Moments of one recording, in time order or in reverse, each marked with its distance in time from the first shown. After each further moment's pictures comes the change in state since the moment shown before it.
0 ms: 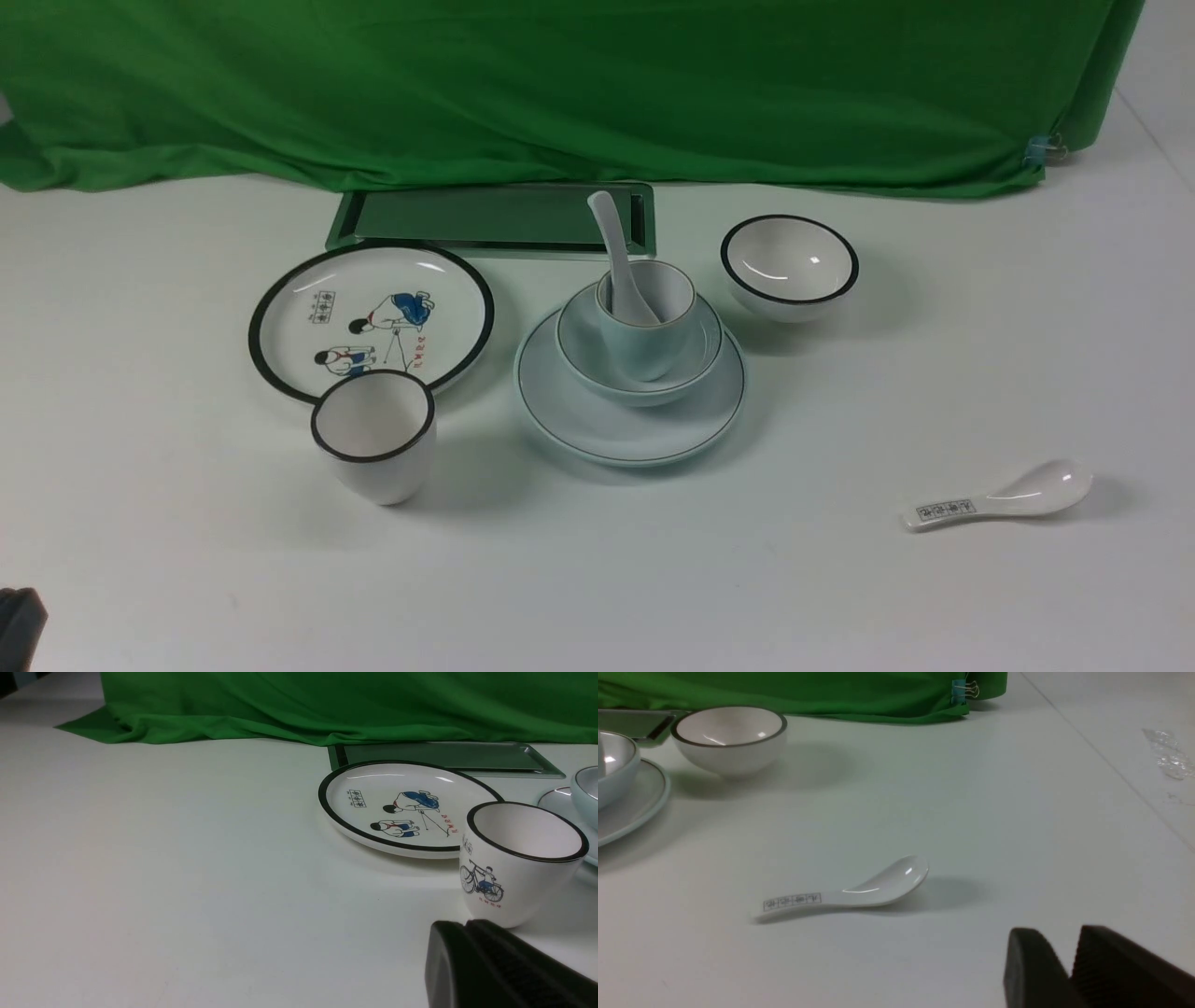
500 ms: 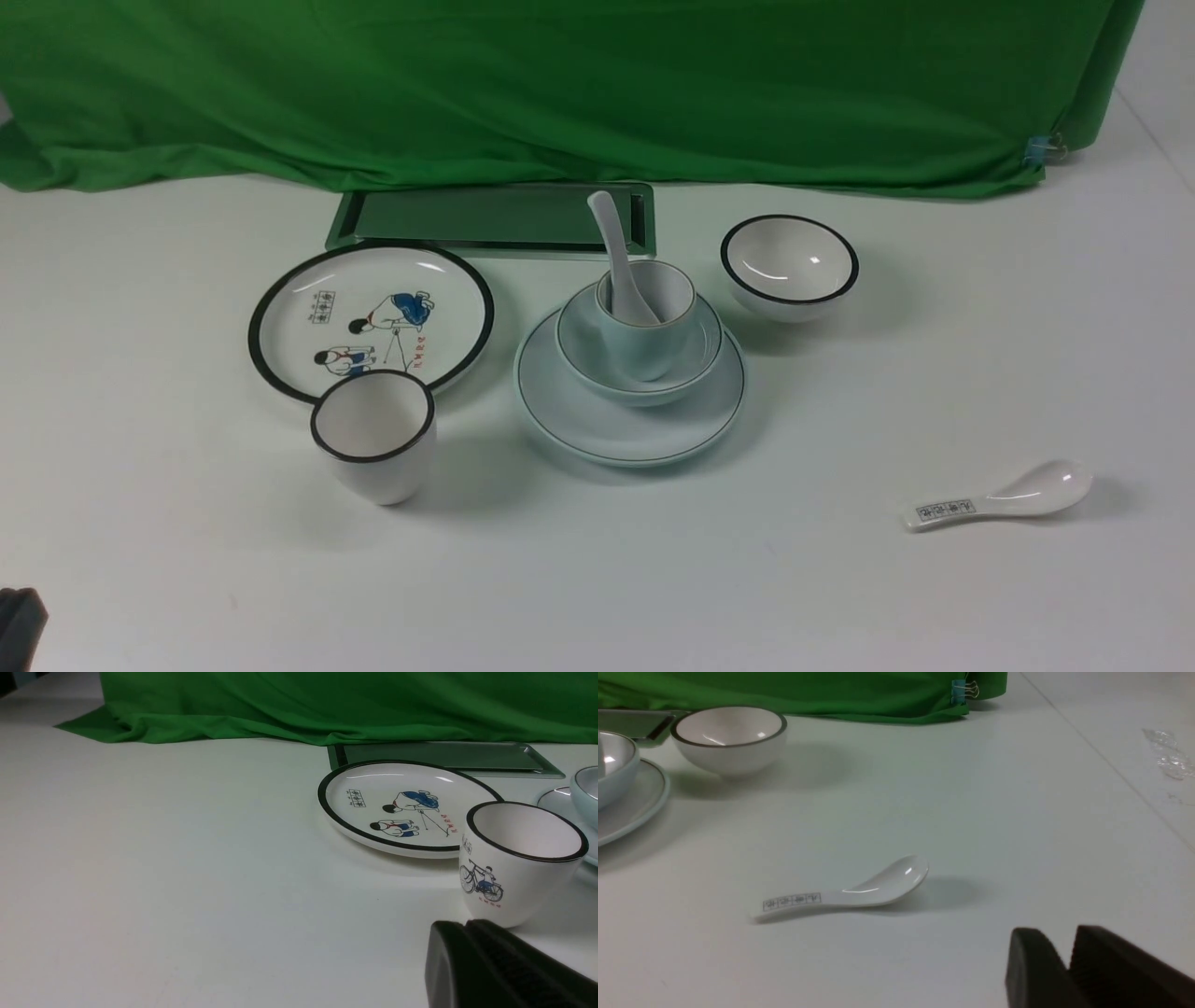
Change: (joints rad) right arm 0.000 0.000 0.000 0.000 0.000 0.000; left arm 0.000 0.000 0.000 -0.001 0.000 0.000
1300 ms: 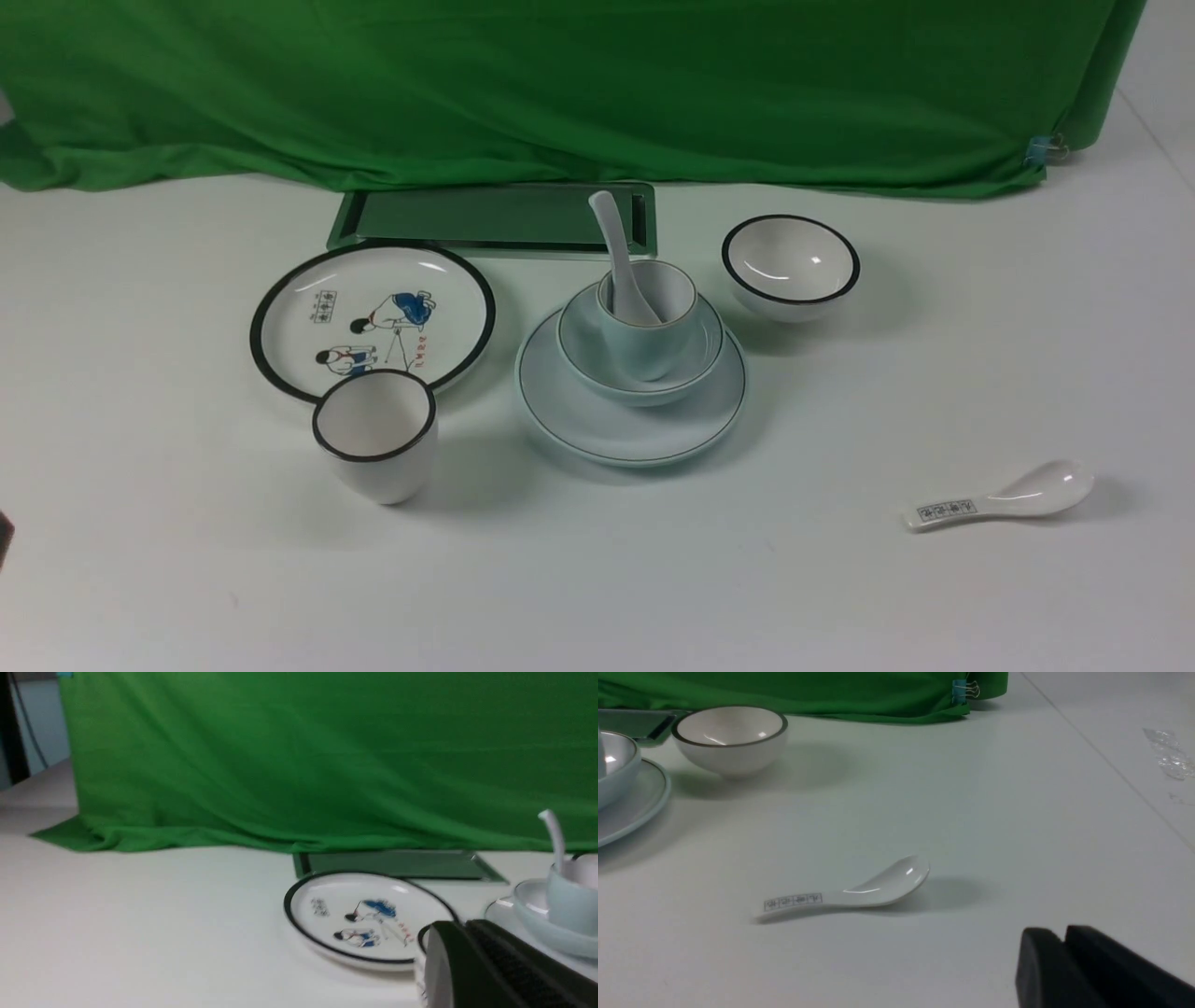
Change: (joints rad) right arm 0.000 0.000 0.000 0.000 0.000 0.000; left arm -0.040 0.019 -0.045 -0.026 -0.152 -0.006
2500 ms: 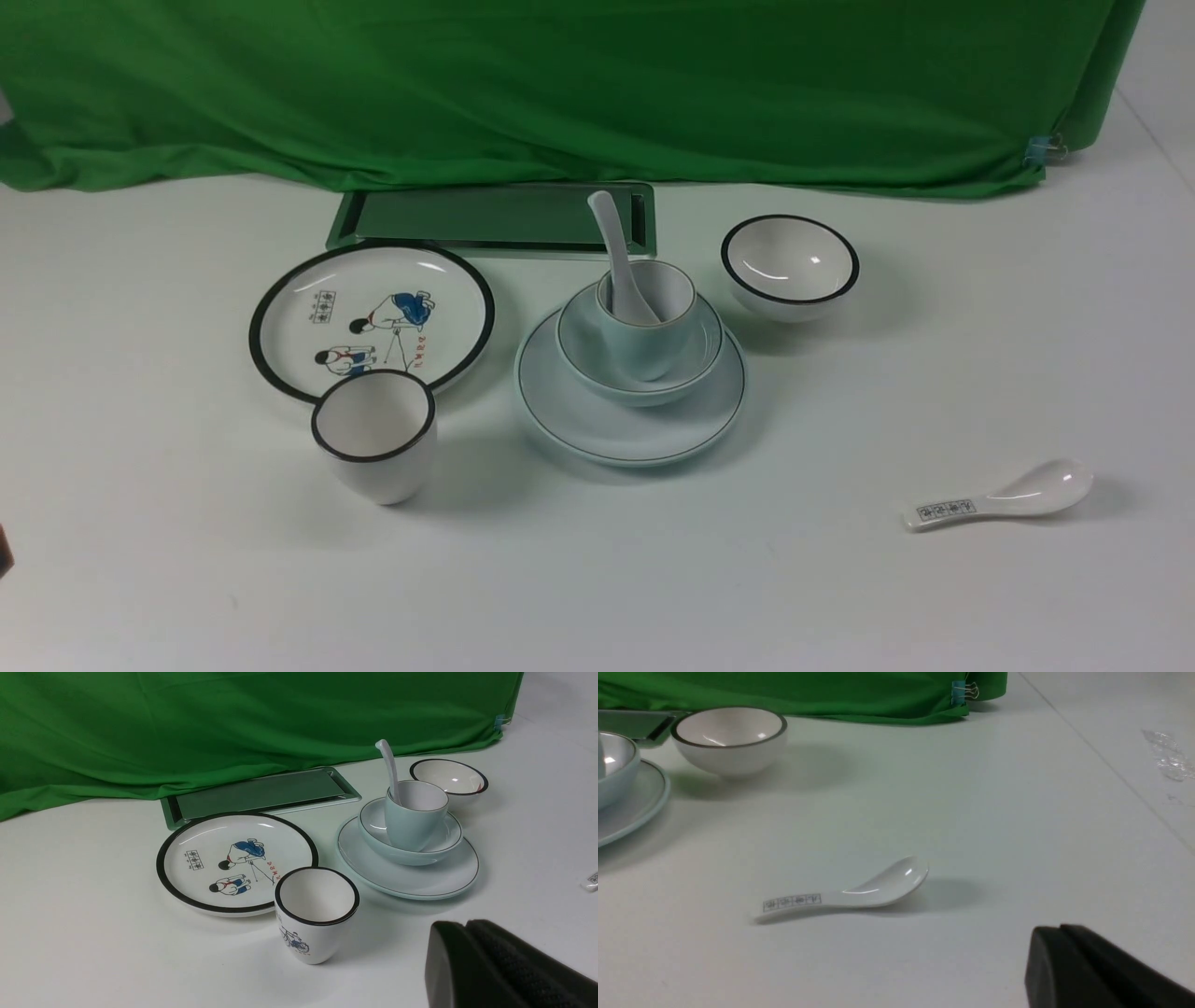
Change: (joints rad) right arm 0.000 0.001 0.000 0.000 -0.002 0.001; left arm -0.415 0.114 -0.454 0.172 0.567 -0.144
